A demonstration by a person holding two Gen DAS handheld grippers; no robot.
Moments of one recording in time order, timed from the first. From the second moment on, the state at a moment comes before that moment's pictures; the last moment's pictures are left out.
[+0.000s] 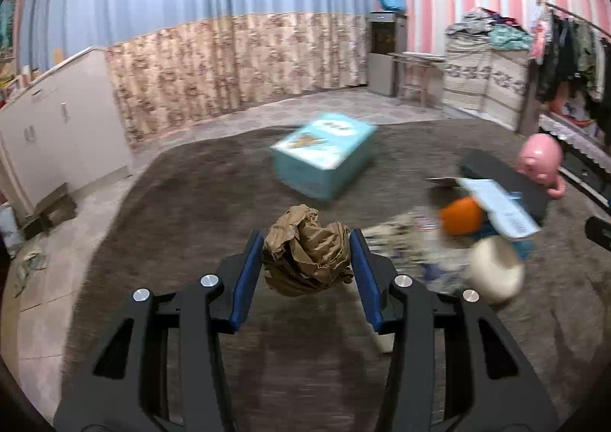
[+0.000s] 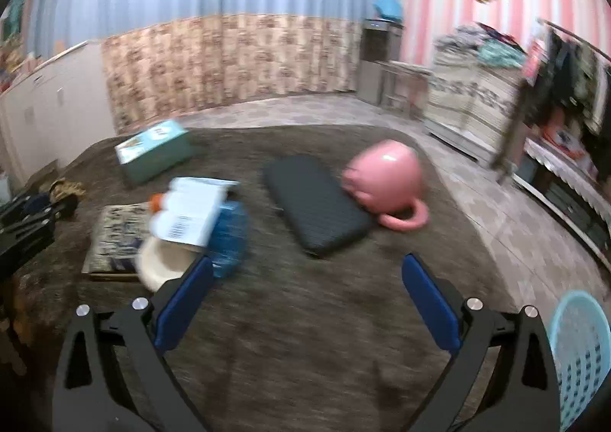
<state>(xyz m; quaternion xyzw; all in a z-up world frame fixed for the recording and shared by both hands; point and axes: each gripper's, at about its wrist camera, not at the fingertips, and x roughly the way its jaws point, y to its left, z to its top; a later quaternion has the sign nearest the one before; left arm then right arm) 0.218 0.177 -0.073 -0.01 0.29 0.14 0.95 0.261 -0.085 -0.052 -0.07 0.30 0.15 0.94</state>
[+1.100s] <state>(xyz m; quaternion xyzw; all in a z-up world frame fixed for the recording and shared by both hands) 0.193 0.193 -0.035 -0.01 0.25 0.13 0.96 0.249 -0.094 -0.018 0.00 0.30 0.17 0.94</state>
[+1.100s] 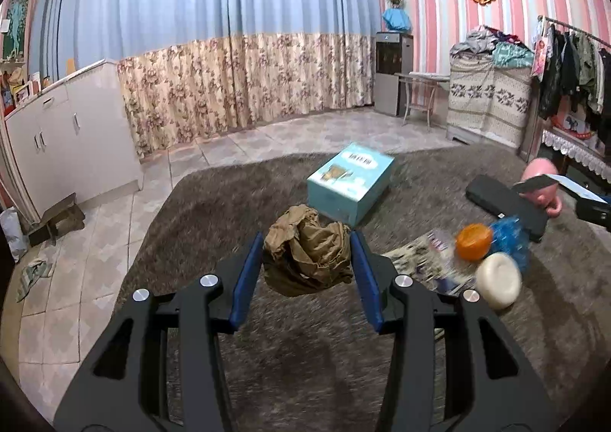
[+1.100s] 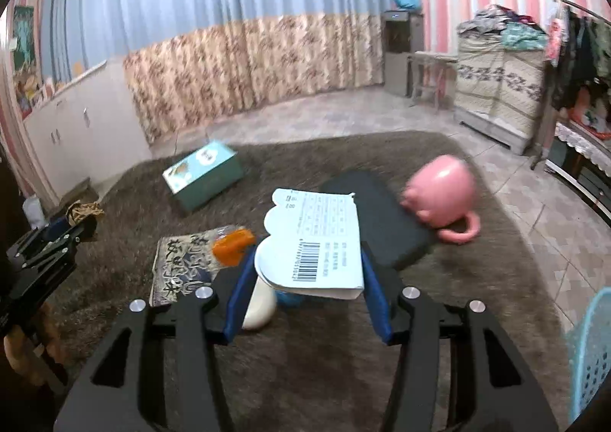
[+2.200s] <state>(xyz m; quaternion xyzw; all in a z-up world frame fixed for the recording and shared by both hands) 0.234 -0.073 -0.020 0.02 0.25 -0.06 0.97 0.176 -0.429 -0.037 0.05 0.28 -0.15 0.95</state>
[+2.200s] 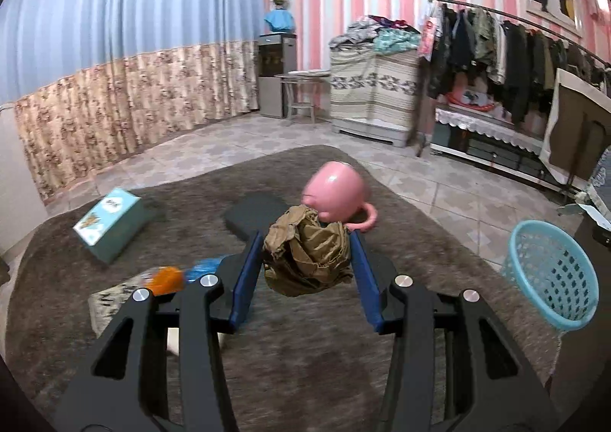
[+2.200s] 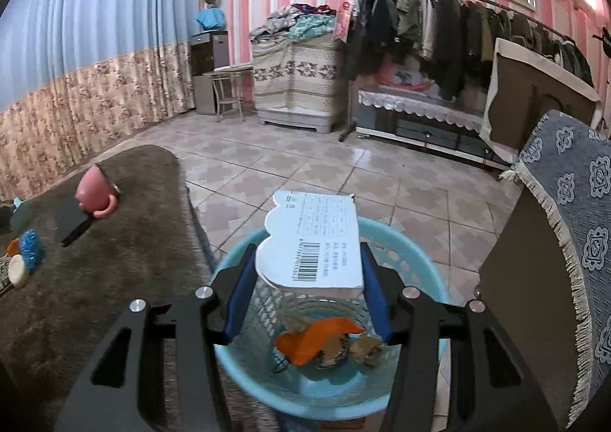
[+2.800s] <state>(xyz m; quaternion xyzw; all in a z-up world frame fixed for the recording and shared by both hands) 0.228 -0.153 -0.025 0.06 0.25 -0.11 0.96 0.163 -0.468 -0.049 0.09 0.27 -0.16 0.94</state>
